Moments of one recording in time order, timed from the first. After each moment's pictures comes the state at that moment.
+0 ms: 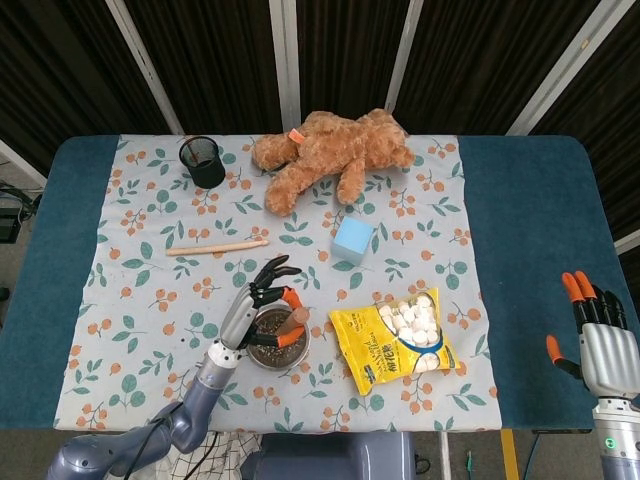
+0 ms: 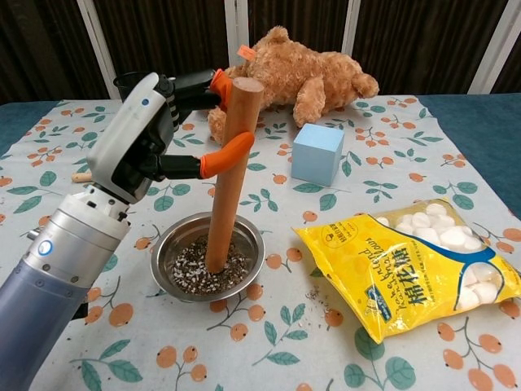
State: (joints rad) left arm -0.67 -2.19 -0.11 -0.69 1.68 1.67 -0.87; right arm 0.08 -1.14 0.11 -1.64 -1.39 1.46 -0.07
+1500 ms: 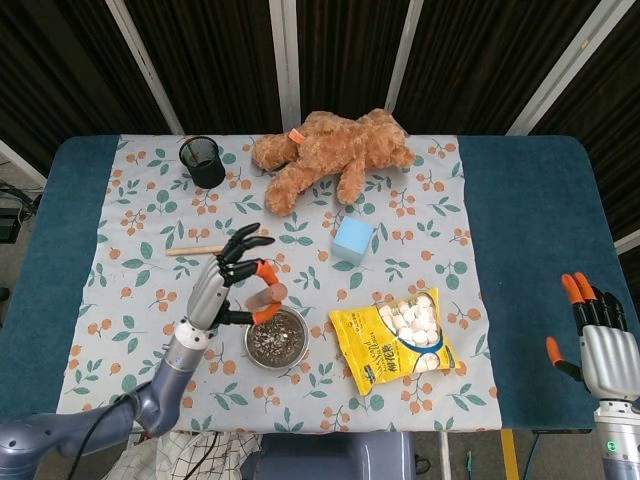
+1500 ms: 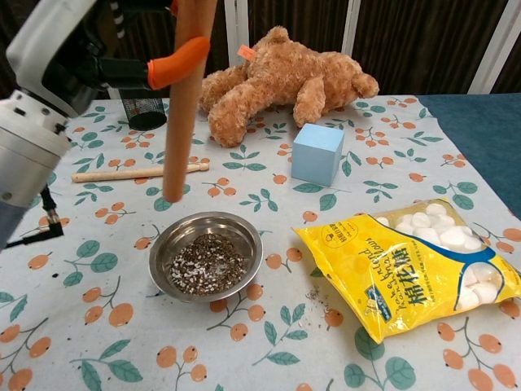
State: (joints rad) left arm -0.70 -1.84 -0.17 -1.11 1.69 1.66 -0.56; right arm 0.07 -1.14 0.10 -1.64 -1.41 1.46 -0.05
